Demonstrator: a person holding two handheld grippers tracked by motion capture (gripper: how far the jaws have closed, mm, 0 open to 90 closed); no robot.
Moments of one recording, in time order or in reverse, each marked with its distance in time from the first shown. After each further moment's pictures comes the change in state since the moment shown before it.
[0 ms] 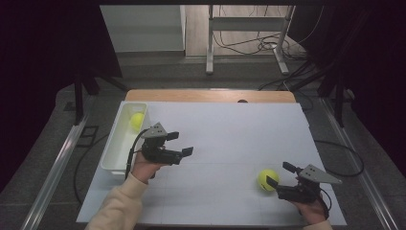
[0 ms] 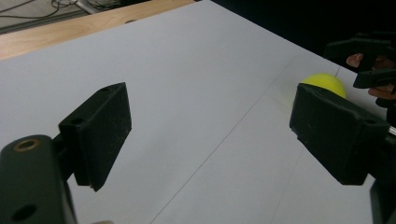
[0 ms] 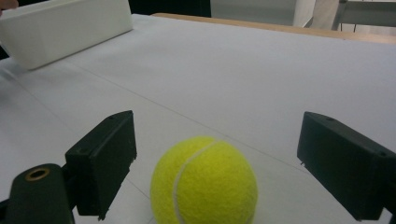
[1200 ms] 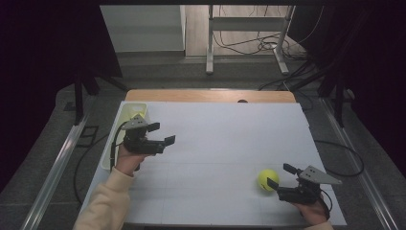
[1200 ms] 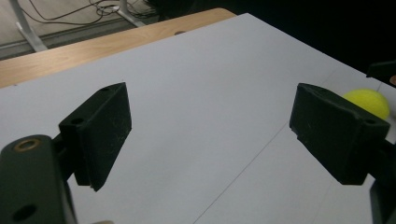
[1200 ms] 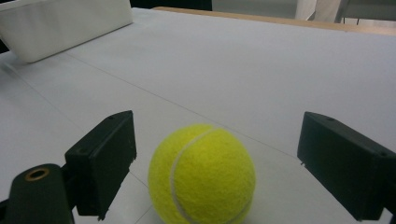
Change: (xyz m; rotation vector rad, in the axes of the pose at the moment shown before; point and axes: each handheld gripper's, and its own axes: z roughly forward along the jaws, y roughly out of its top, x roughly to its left) left arm 0.033 0.002 -0.033 -0.029 0.108 -0.037; right arm -0.002 -0.005 -0.002 0.019 0.005 -0.001
